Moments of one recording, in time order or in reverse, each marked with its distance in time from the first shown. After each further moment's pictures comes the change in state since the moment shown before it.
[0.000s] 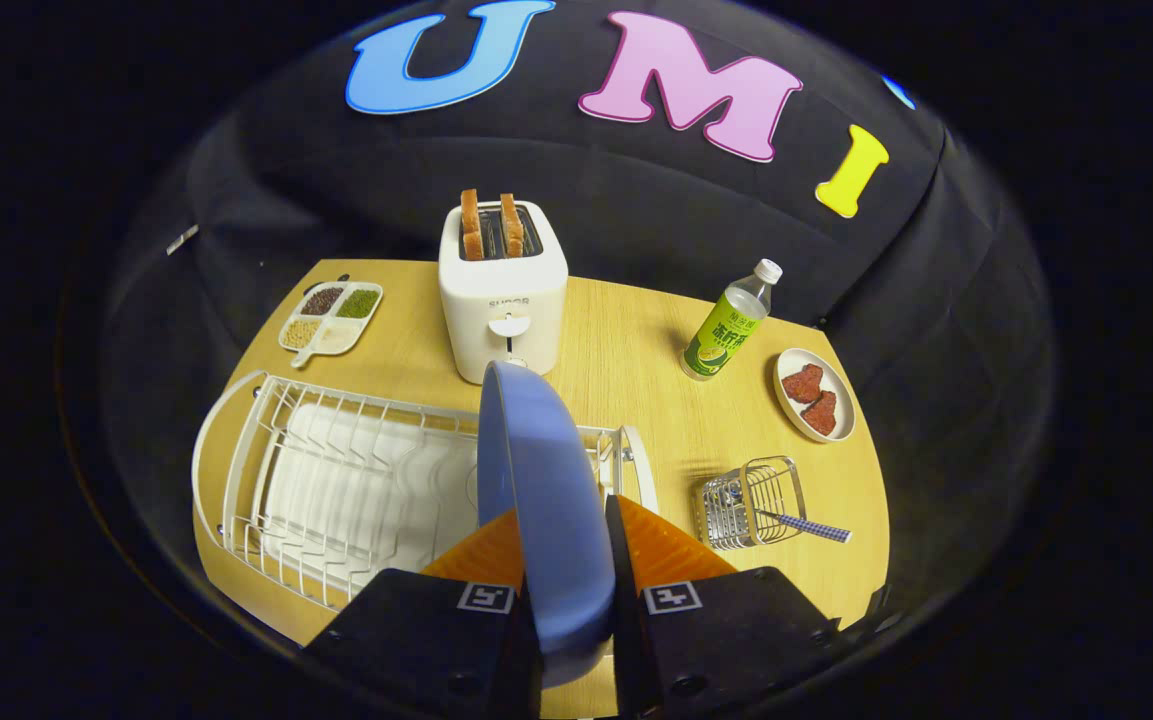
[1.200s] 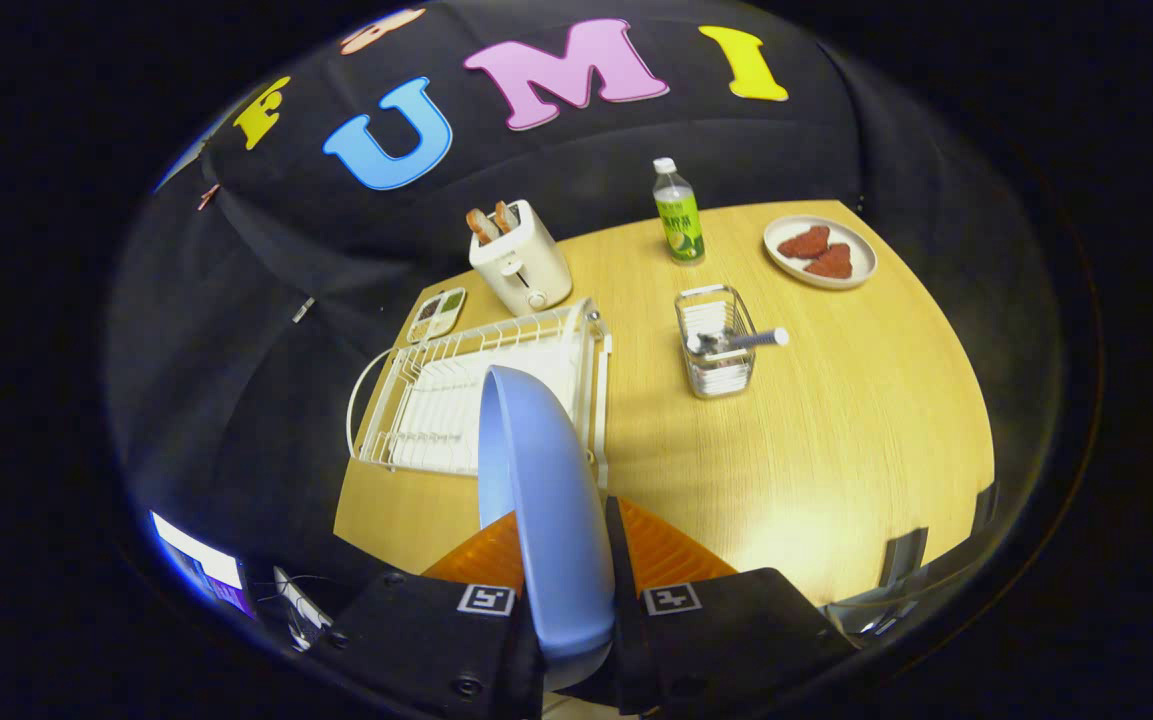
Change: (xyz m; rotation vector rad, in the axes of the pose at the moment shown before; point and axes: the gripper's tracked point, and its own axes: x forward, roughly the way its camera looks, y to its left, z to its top) arm -0.138 -0.131 -0.165 0.287 0.090 0.452
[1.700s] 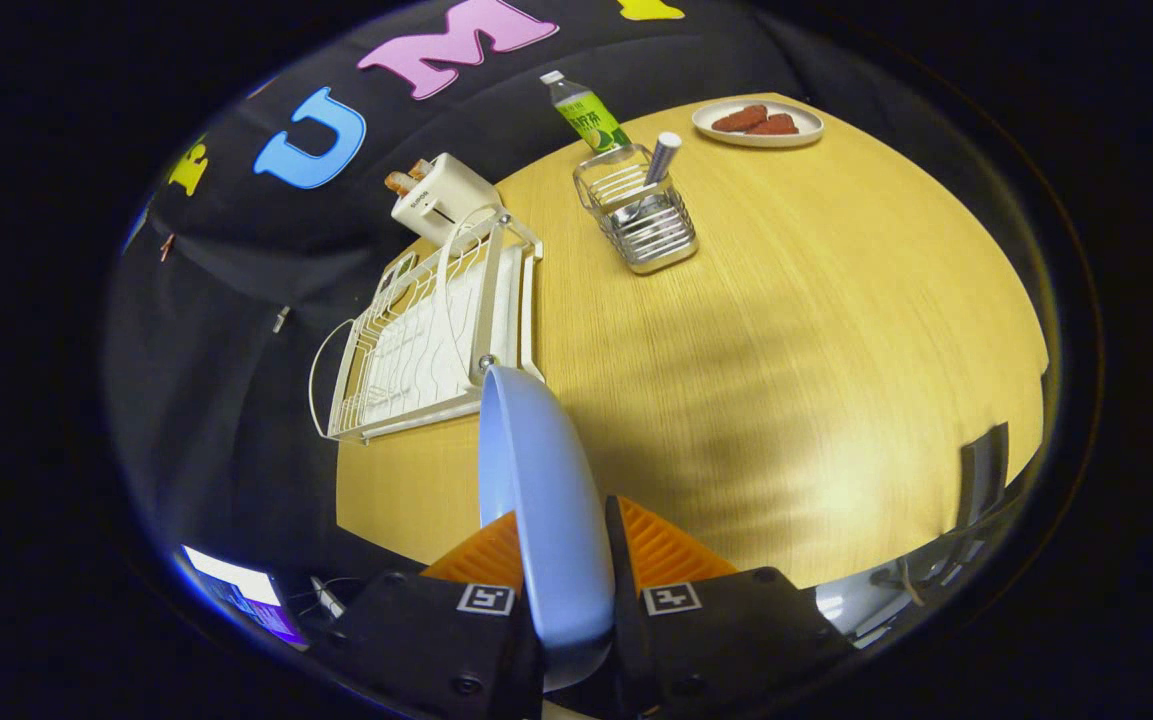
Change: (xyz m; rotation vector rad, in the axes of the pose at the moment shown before) arm 0.071 -0.064 -0.089 0.204 0.118 0.061
